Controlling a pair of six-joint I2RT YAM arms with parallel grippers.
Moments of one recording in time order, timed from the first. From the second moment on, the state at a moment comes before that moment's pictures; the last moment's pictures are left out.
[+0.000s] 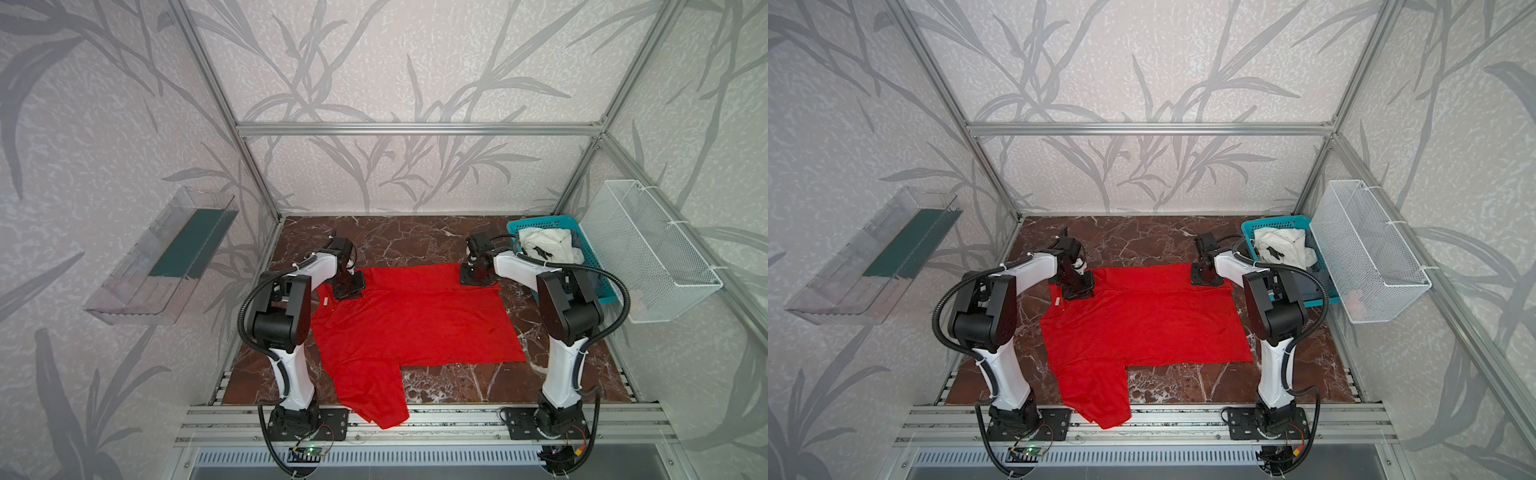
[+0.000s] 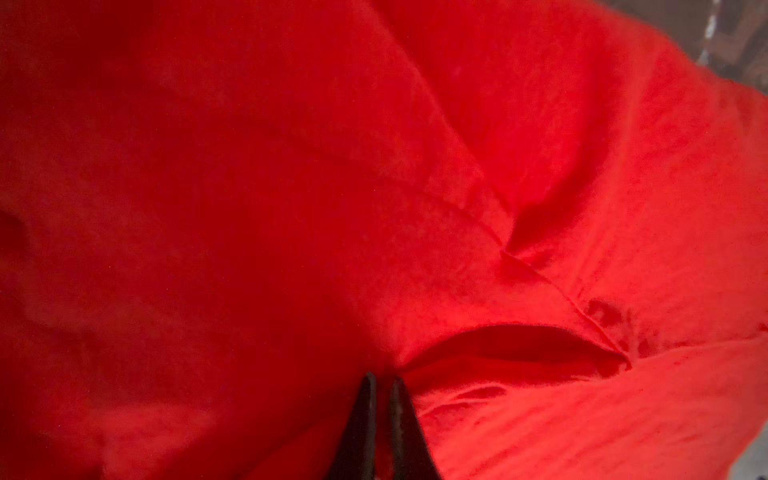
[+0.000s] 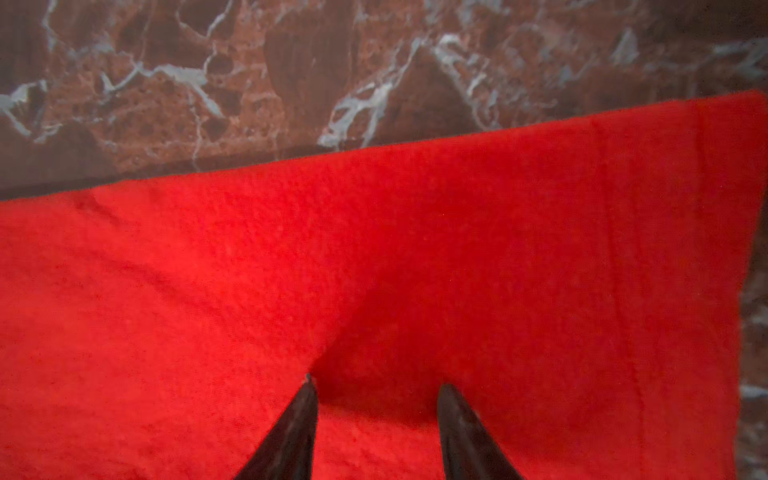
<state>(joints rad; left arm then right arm) -0.15 1.90 1.25 -0.75 0.27 -0.38 0.31 2.01 1.34 -0.51 -0.03 0.37</state>
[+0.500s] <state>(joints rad) -0.28 1.67 1.13 -0.86 0.22 -0.40 0.30 2.01 1.34 -0.51 -0.05 0.37</state>
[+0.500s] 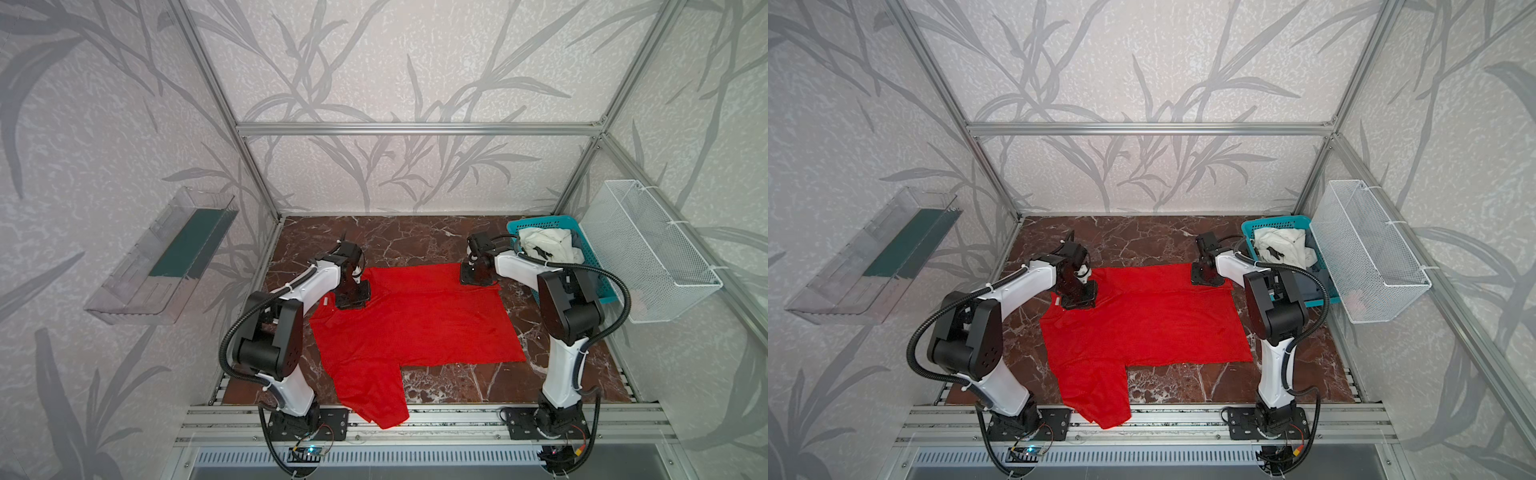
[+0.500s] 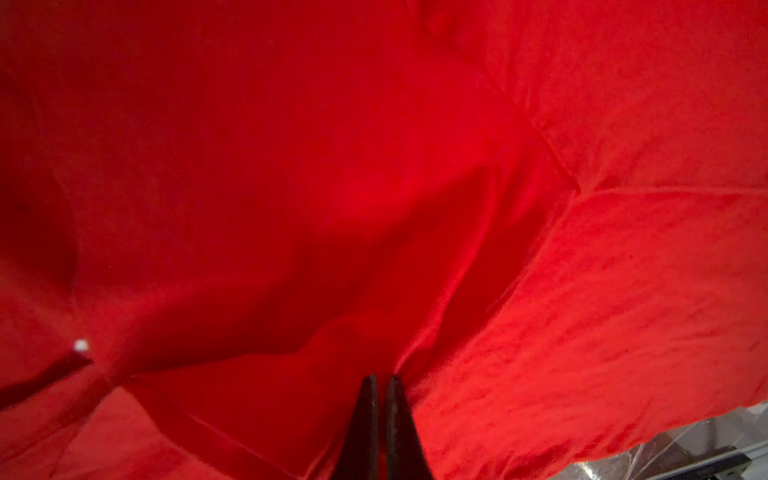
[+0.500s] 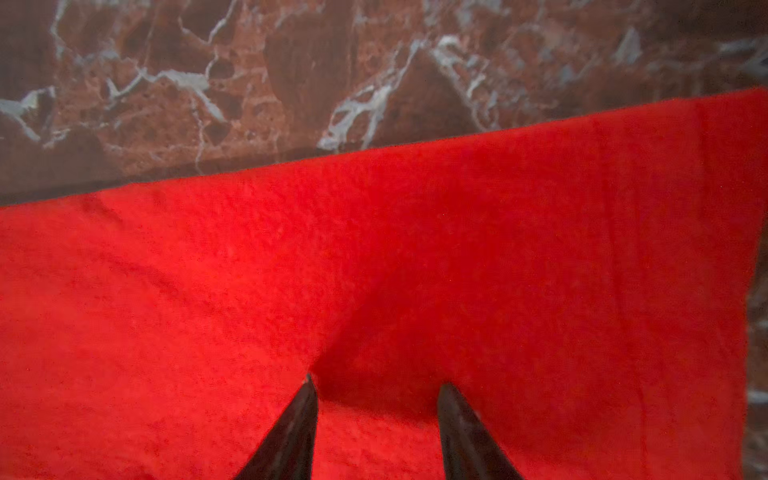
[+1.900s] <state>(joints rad) -0.04 2.10 1.59 -0.73 0.04 -0.50 0.29 2.04 1.40 -0.53 -0.08 0.36</state>
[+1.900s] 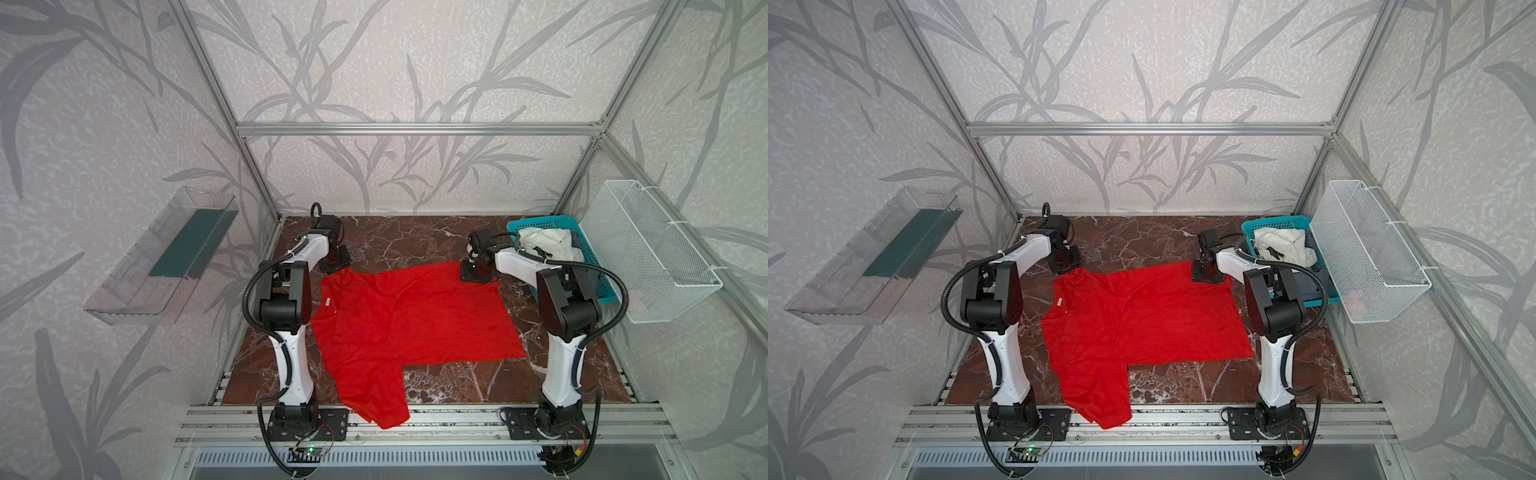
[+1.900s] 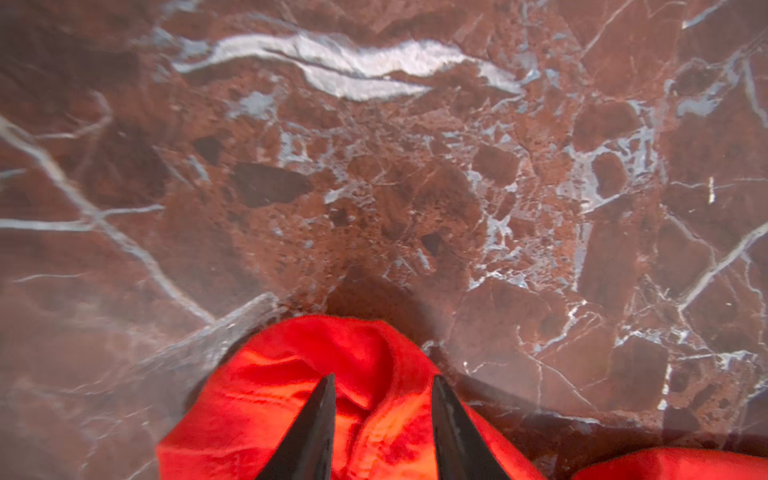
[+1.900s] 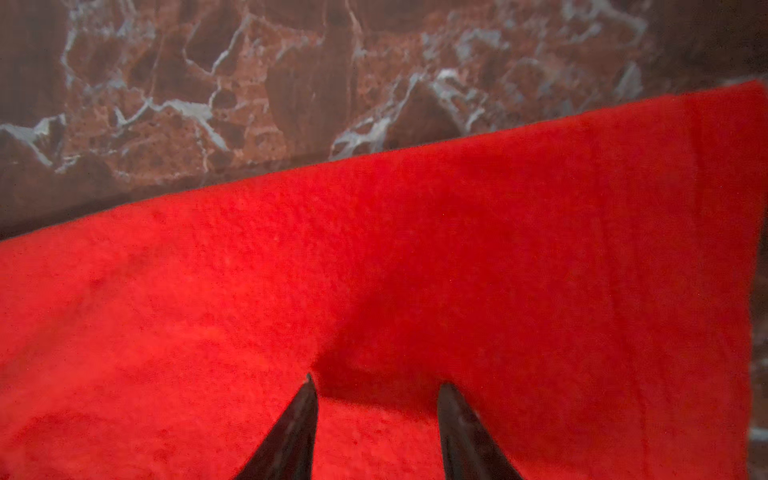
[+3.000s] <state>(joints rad) 0.03 1.89 1.33 -0.54 -0.08 -0.62 0.27 2.06 1.45 -0.61 -0.03 0.39</state>
